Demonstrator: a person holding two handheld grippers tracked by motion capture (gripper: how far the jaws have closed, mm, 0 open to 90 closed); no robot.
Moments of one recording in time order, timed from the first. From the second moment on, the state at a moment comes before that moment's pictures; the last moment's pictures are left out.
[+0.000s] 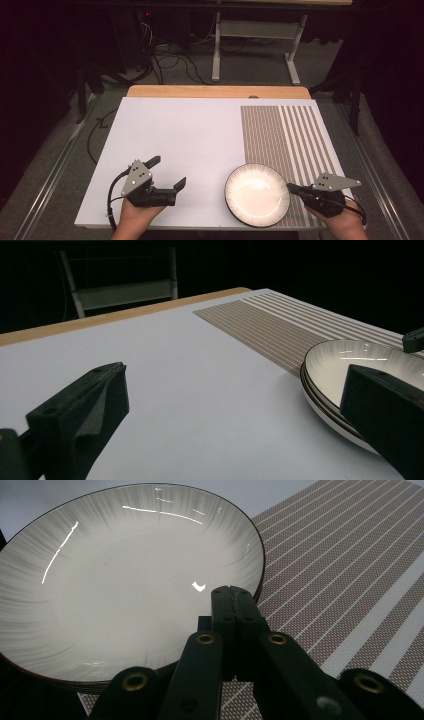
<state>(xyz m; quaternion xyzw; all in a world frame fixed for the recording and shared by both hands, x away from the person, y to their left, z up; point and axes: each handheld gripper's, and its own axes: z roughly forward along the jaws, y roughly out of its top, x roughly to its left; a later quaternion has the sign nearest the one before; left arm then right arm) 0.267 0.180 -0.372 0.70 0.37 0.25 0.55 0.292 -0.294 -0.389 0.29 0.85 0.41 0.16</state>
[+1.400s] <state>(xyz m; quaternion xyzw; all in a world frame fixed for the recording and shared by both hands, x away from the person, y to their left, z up) 0.269 0.186 -0.372 0.70 0.38 0.25 0.55 0.291 -0.276 -0.398 0.27 0.87 0.39 0.14</state>
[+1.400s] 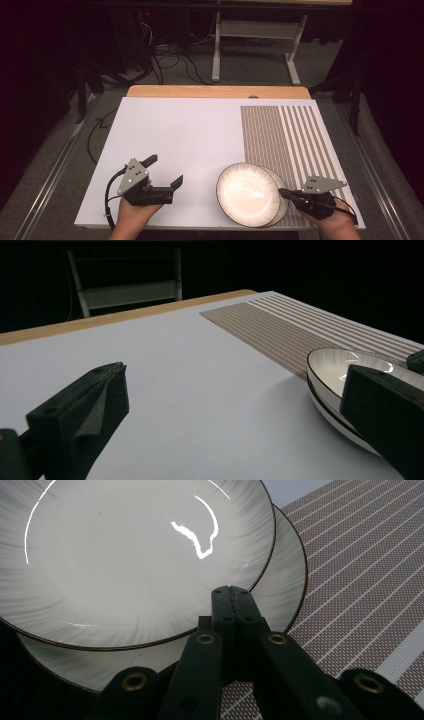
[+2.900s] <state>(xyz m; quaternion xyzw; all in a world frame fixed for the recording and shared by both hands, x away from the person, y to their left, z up) 0.277 0.076 -0.407 0.79 0.36 0.02 0.50 0.286 -0.251 -0.401 0.23 0.89 0.38 0.12</state>
